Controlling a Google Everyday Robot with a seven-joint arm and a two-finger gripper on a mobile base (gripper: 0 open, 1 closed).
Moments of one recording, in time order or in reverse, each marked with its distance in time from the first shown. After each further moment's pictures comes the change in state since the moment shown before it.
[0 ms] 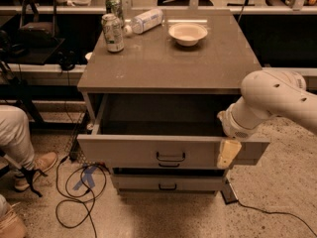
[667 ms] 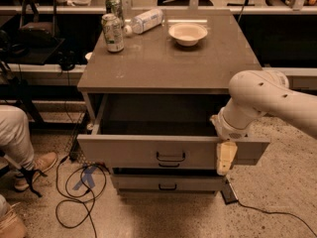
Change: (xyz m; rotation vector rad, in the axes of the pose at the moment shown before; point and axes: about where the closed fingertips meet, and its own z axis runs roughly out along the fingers) arm -0.005 0.010 0.022 -0.113 0.032 -0.084
